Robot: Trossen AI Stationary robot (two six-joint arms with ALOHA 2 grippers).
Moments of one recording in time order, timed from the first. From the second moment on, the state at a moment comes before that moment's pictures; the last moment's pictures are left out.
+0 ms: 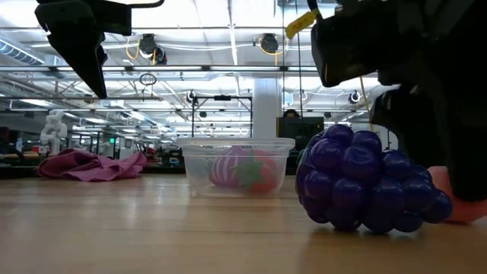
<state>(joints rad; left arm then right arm) -0.22 1.13 0.92 -1.03 -0.30 -0.58 0.52 1.97 1.31 -0.69 -0.08 0.85</state>
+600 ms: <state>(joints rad) -0.22 1.13 0.91 -1.03 -0.30 -0.57 0.51 1.98 1.31 -0.72 -0.08 0.85</state>
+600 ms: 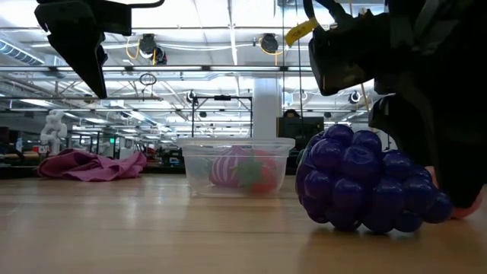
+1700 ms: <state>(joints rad) -0.22 1.13 0.92 -1.04 -0.30 -0.57 0.44 1.93 1.31 -0.74 -0.16 0.82</state>
